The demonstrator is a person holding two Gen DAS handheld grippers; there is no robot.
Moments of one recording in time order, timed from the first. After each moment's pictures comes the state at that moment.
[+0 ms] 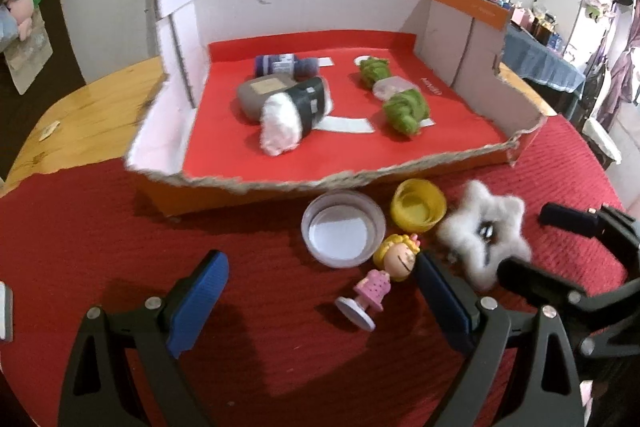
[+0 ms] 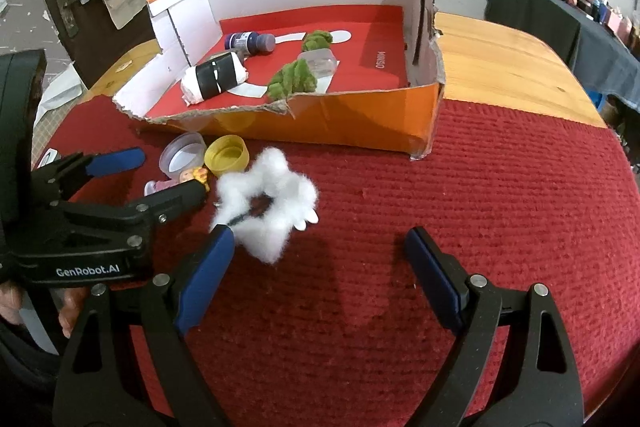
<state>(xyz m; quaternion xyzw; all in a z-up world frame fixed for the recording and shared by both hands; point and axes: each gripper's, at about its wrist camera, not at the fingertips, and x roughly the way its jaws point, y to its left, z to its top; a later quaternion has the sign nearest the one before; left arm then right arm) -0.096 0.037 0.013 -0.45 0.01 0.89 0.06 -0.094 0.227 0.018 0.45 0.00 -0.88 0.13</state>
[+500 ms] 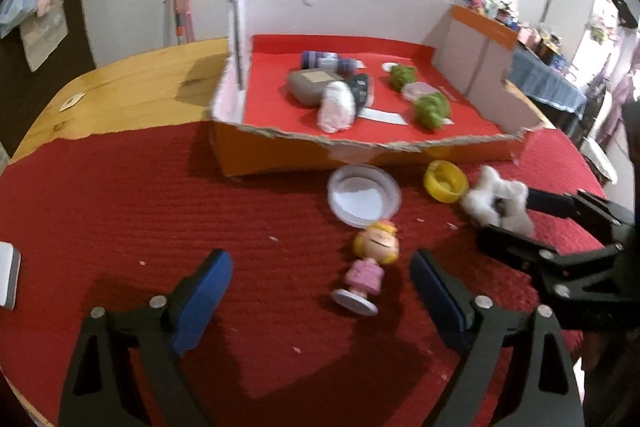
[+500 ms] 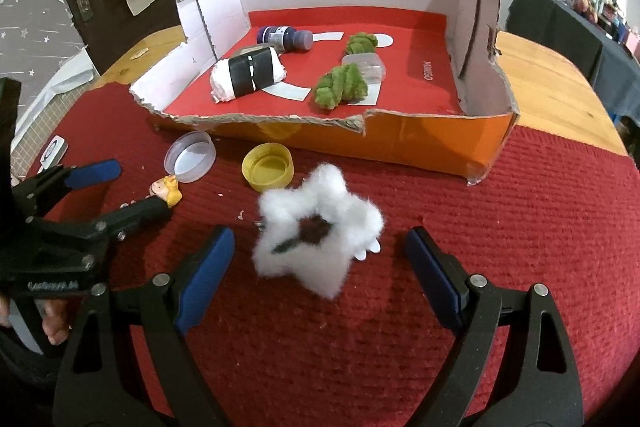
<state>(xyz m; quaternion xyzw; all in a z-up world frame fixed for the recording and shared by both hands) -0.068 0.005 0.017 -0.43 -0.02 0.90 0.07 -0.103 0.196 0.015 0.45 0.02 -0.88 0.15</state>
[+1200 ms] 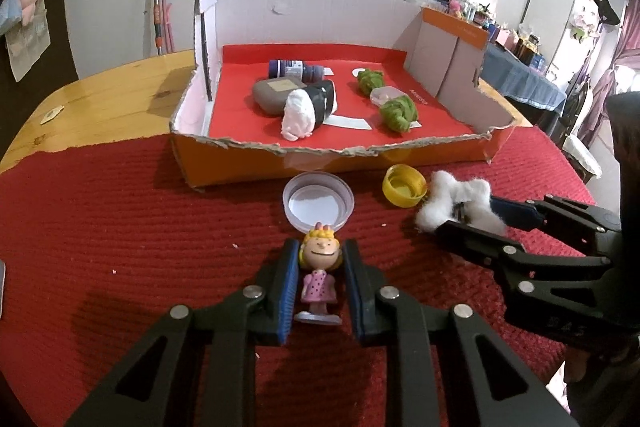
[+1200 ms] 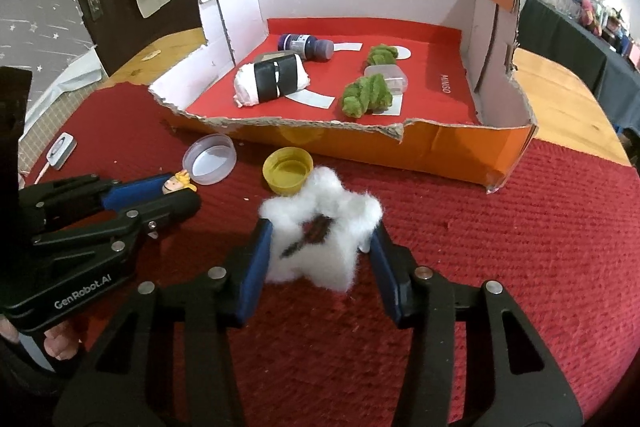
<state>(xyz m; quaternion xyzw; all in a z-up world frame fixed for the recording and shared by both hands) -0.068 0.015 0.019 -0.42 -0.03 0.90 0.10 -0.093 0.185 0.020 0.43 0.02 -0.89 0.17</state>
